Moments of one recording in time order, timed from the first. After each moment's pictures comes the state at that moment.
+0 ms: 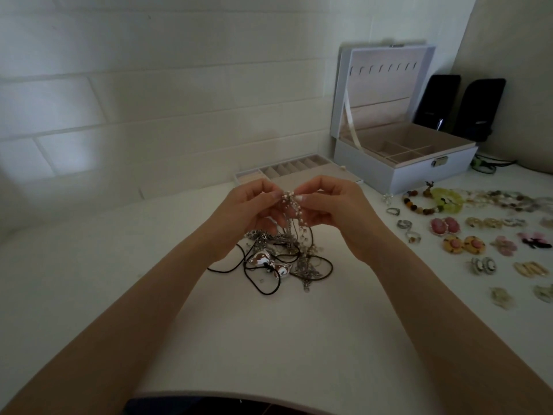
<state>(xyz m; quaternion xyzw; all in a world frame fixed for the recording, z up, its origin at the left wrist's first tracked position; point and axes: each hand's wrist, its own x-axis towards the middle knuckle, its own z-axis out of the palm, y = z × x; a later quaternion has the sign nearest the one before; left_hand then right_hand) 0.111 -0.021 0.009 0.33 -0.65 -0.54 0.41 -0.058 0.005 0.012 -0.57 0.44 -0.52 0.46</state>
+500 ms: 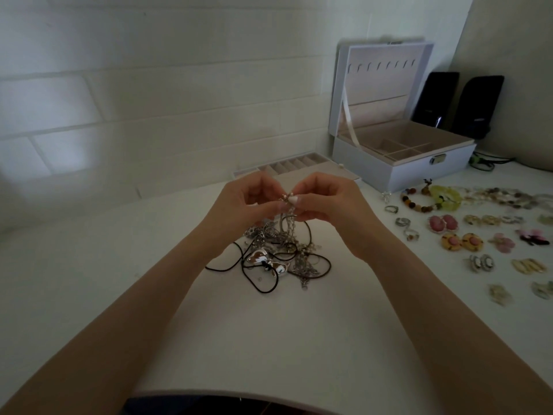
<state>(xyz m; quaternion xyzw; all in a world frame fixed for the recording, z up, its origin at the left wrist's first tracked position) 0.112 -0.020 0.010 0.33 -0.74 -0.39 0.43 -0.057 0.006 0.011 -0.59 0.43 -0.52 0.45</state>
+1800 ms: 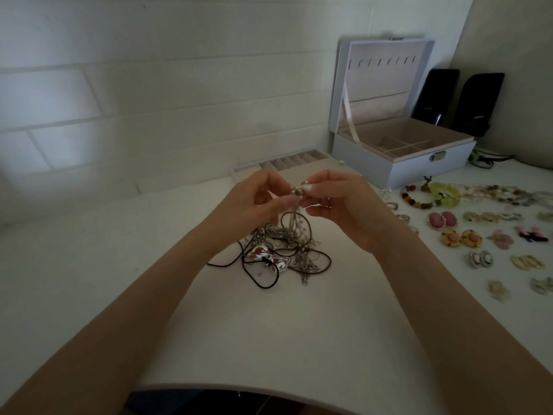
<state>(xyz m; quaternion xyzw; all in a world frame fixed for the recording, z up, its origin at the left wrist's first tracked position) 0.112 -0.020 0.009 0.34 -0.78 -0.38 0.37 -0.068 0.004 0.015 -0.51 0.41 -0.53 0.54</state>
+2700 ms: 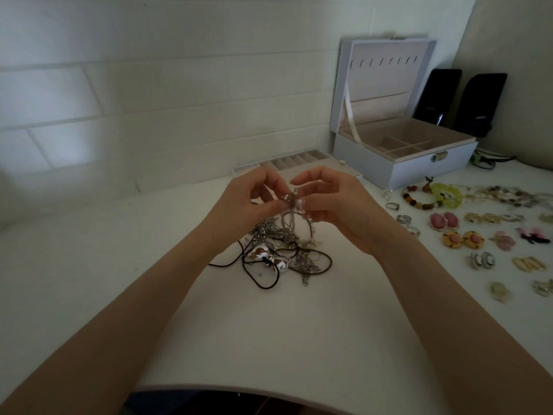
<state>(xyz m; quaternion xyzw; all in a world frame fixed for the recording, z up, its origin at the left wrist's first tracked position) 0.112 -0.024 0.005 0.33 -0.77 -0.34 0.43 -0.065 0.003 0.013 -0.58 0.42 -0.49 0.50</state>
